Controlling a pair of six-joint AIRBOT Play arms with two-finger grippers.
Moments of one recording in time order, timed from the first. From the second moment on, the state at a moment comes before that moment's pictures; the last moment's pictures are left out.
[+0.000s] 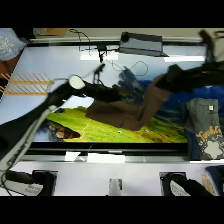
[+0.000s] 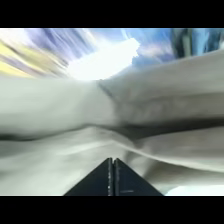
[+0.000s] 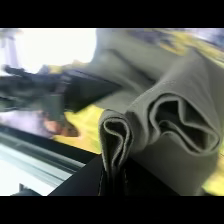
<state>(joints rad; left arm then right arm) -0.47 -1.60 1.50 0.76 -0.93 -1.41 0.03 -1.18 1.51 -0.91 1.42 1.62</state>
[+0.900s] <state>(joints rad) -0.08 -0.97 1.49 1.03 -1.18 -1.46 0.43 -1.59 1.50 -1.07 1.13 1.76</state>
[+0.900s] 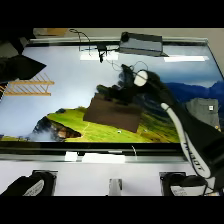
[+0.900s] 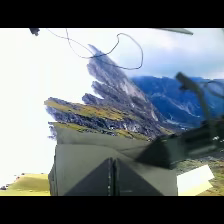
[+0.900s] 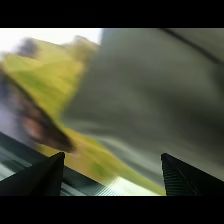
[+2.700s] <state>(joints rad) -0.08 -1.05 1.49 1.09 -1.19 -1.39 -0.81 -1.29 1.64 -1.01 1.53 1.62</state>
